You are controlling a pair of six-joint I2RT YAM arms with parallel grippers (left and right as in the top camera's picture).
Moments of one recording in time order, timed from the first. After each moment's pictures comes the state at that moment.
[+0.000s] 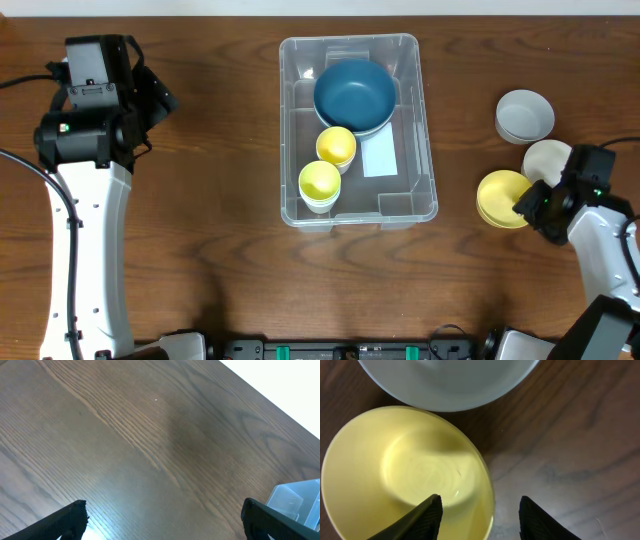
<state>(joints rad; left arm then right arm) 0.09 1.44 1.54 -1.02 -0.27 -0.56 -0.37 1.41 0.78 -0.63 0.02 0.41</state>
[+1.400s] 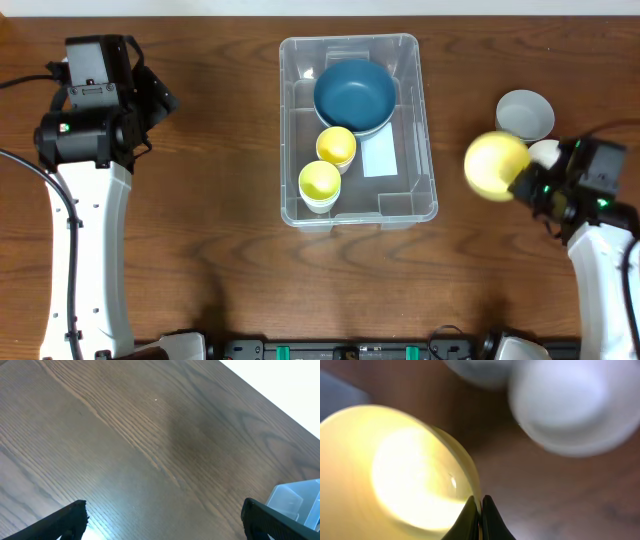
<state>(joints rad) 0.09 1.44 1.54 -1.02 -0.27 -0.56 -0.26 1.21 0.91 -0.65 -0.17 0.36</state>
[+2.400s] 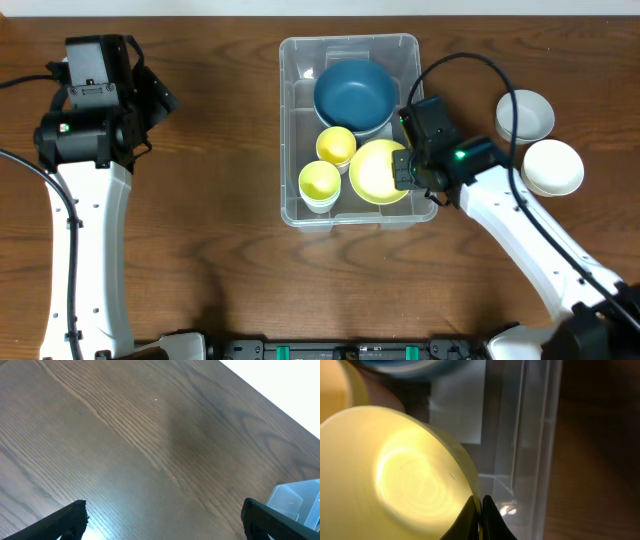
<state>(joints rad) 0.09 1.44 1.54 -1.02 -0.27 -0.56 0.45 1.53 1.19 -0.84 0.12 0.35</state>
